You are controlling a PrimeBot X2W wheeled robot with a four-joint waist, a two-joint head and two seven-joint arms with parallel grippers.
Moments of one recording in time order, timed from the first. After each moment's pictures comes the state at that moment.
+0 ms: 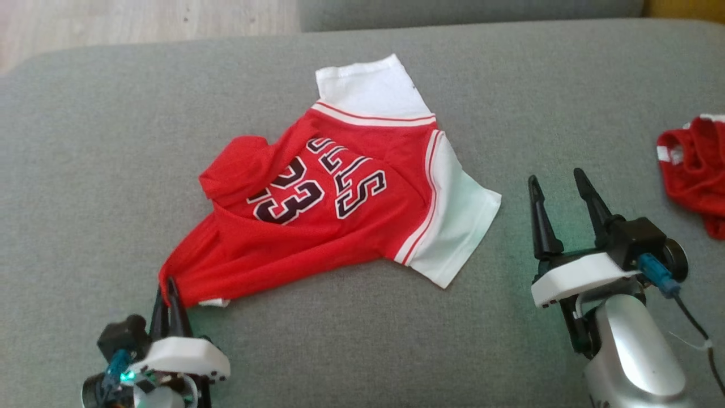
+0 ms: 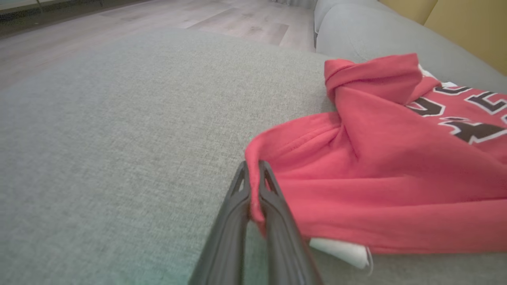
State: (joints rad) left arm -0.19 0.03 0.00 0.64 -0.31 0.04 -0.26; right arm -0.27 -0.05 0.05 0.45 0.04 0.12 -0.26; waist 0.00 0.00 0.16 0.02
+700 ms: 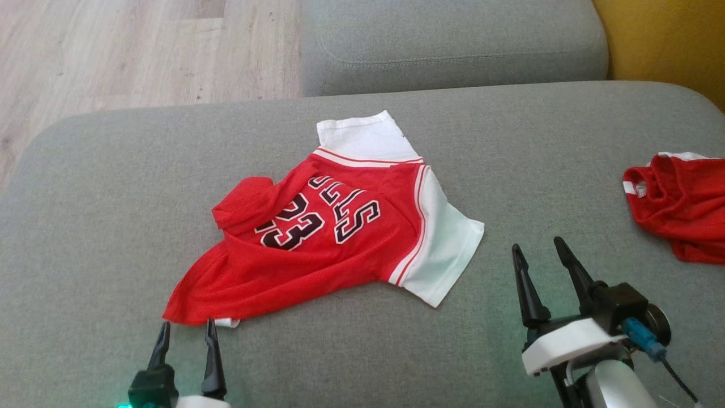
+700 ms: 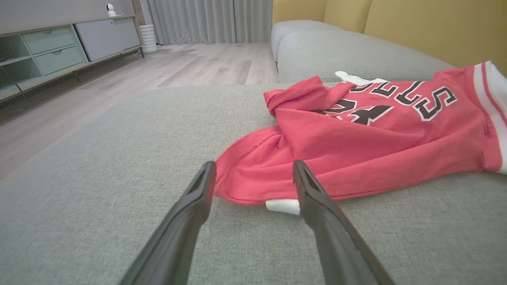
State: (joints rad) left arm 0.03 0.04 -0.03 0.45 -0.08 0.03 -0.26; right arm -0.08 -0.05 0.11 0.38 0.08 0.12 -0.26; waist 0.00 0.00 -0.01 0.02
